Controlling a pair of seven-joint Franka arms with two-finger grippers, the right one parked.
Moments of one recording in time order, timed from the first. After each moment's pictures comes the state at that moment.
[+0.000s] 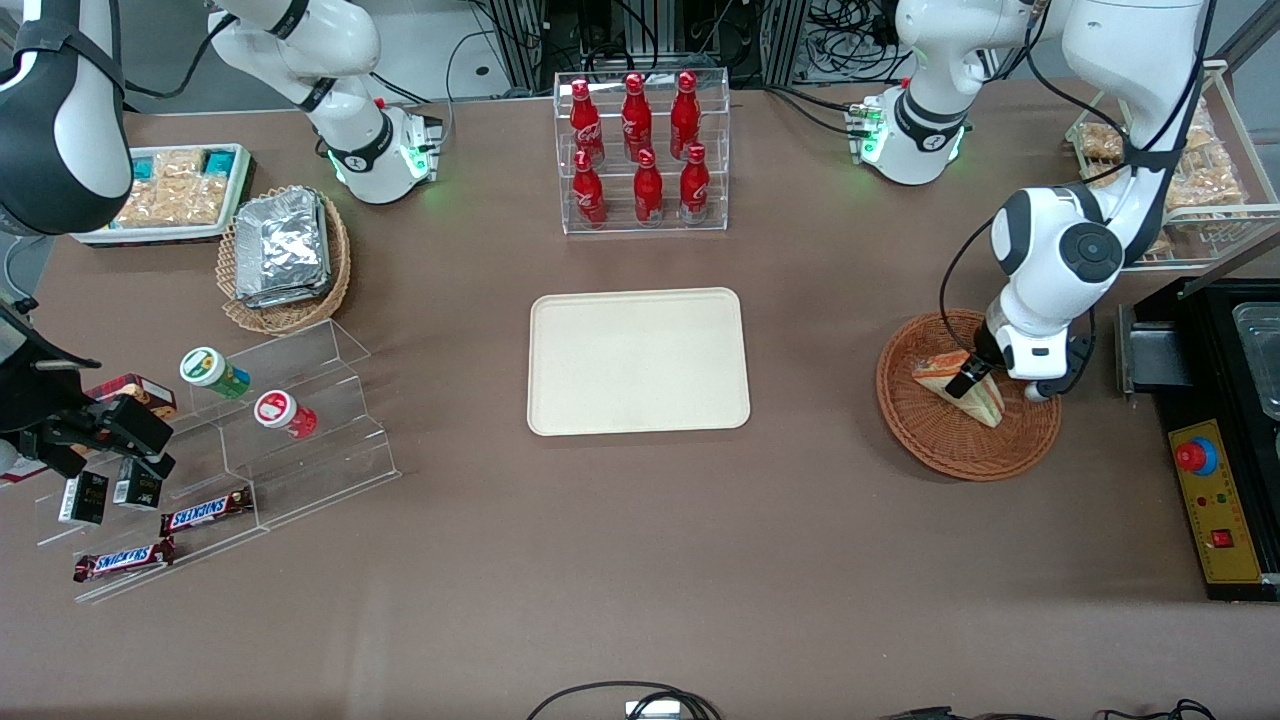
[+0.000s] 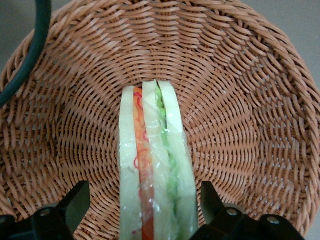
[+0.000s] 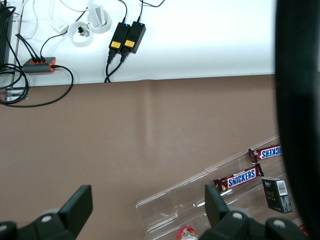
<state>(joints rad) 0.04 0.15 -0.05 -2.49 0.05 2.70 -0.83</state>
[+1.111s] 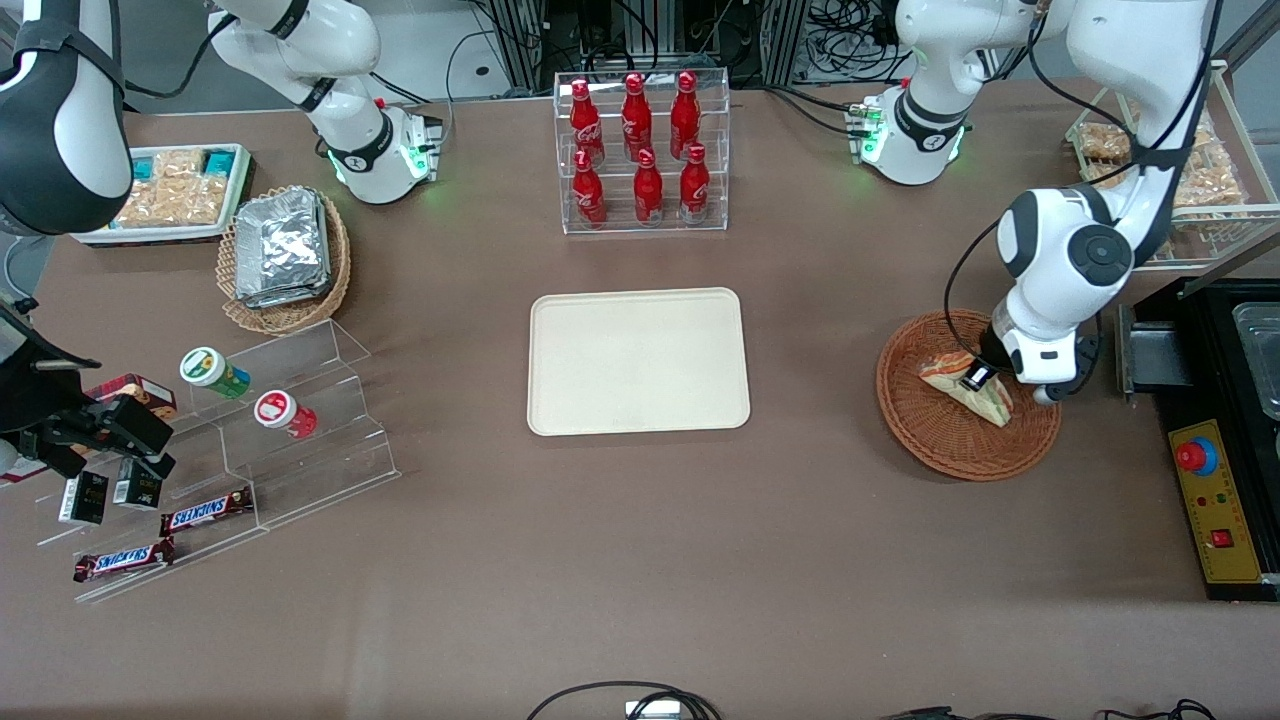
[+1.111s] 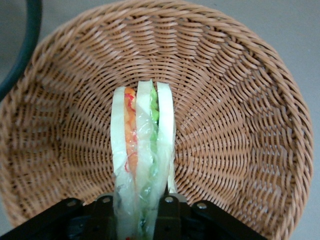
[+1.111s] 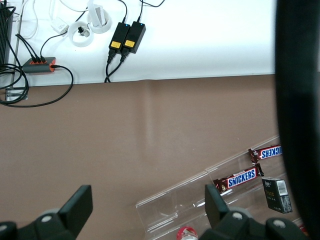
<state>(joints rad) 0.04 0.13 -0.05 -2.42 0.06 2.57 -0.82</state>
